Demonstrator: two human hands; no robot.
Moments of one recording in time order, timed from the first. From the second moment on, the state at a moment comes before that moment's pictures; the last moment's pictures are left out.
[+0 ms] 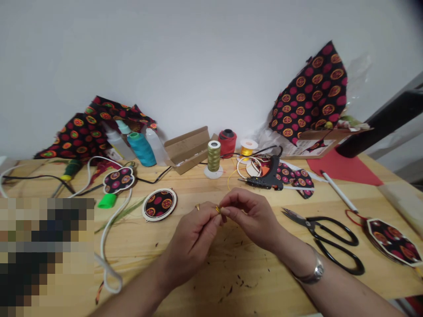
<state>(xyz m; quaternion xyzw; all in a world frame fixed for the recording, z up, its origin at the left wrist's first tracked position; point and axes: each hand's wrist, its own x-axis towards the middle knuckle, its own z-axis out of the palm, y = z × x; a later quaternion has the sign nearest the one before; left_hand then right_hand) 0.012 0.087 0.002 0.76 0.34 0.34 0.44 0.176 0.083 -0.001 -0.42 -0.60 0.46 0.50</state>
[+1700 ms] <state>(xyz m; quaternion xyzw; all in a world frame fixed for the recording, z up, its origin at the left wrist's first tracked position) 0.009 0.095 -0.006 0.42 0.32 0.37 0.76 0.179 0.080 0.011 -0.42 -0.66 0.42 0.46</state>
